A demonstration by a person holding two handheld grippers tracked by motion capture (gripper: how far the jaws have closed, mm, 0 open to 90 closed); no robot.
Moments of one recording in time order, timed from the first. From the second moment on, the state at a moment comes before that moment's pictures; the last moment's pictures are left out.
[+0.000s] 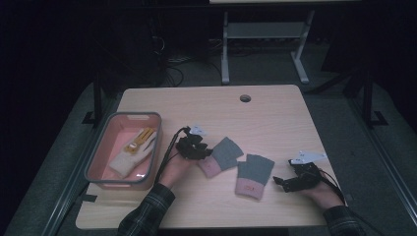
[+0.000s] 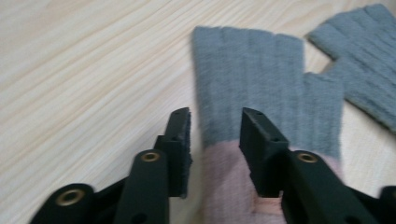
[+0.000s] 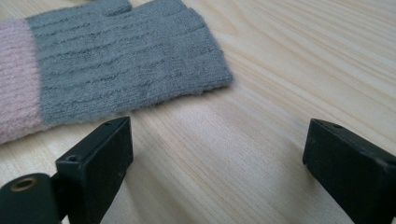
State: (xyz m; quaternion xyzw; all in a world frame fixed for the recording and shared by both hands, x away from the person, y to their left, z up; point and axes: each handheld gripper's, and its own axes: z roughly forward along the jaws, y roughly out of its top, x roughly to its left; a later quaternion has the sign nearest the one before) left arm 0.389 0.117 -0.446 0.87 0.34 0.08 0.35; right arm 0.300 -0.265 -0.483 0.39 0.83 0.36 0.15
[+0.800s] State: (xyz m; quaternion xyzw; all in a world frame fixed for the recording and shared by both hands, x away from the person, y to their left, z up) left arm 0.379 0.111 -0.447 0.87 0.34 0.07 0.35; right arm 0.274 -0.243 -0.464 0.34 0.86 0.36 0.07
